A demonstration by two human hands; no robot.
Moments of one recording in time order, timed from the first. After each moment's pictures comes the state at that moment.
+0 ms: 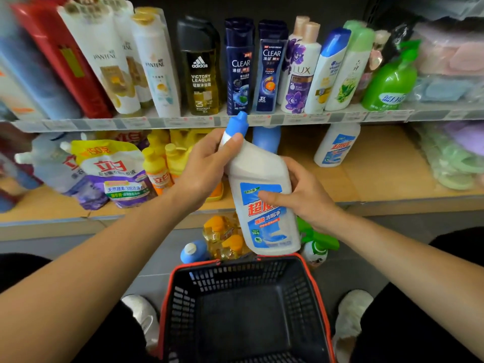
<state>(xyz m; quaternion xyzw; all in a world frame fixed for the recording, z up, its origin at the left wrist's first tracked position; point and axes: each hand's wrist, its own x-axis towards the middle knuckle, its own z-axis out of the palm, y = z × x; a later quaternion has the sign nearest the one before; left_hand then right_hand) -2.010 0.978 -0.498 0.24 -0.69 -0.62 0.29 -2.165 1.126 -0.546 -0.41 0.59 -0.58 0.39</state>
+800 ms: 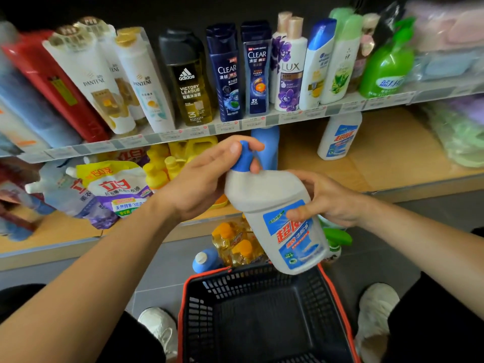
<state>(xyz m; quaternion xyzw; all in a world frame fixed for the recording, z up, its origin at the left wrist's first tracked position) -2.003 0.982 -0.472 0.05 -0.68 -0.72 0.12 -2.201 1.146 -0.547 -0.44 0.47 -0.51 0.57</state>
